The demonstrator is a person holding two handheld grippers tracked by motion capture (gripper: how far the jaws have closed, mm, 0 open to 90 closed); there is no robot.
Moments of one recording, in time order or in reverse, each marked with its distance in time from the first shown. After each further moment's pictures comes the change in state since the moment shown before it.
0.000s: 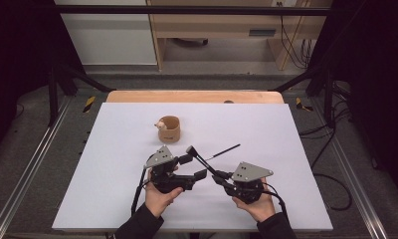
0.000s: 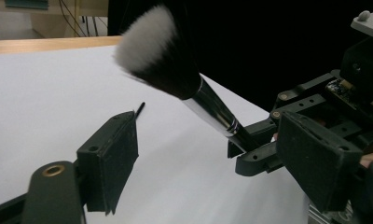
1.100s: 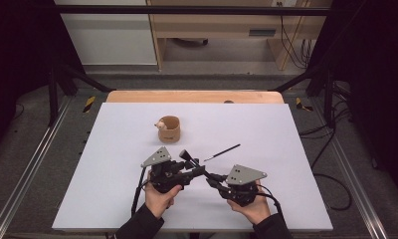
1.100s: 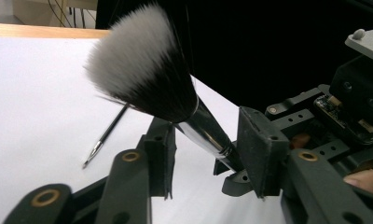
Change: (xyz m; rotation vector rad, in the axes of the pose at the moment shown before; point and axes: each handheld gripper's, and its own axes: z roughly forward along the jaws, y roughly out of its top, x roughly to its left) left arm 0.004 -0.005 -0.002 -0.011 -0.043 -0.080; right arm 0.010 0.001 0.009 -0.006 0.040 -0.017
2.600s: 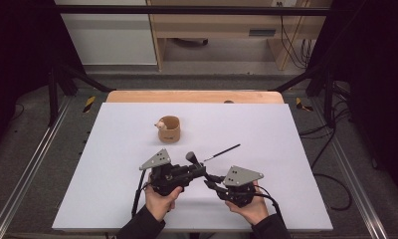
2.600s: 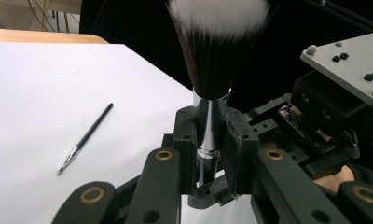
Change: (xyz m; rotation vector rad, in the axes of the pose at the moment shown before) left arm -0.012 0.001 -0.003 -0.021 -0.057 0.003; right arm 0.003 -0.002 0.006 0.005 0.017 -0.010
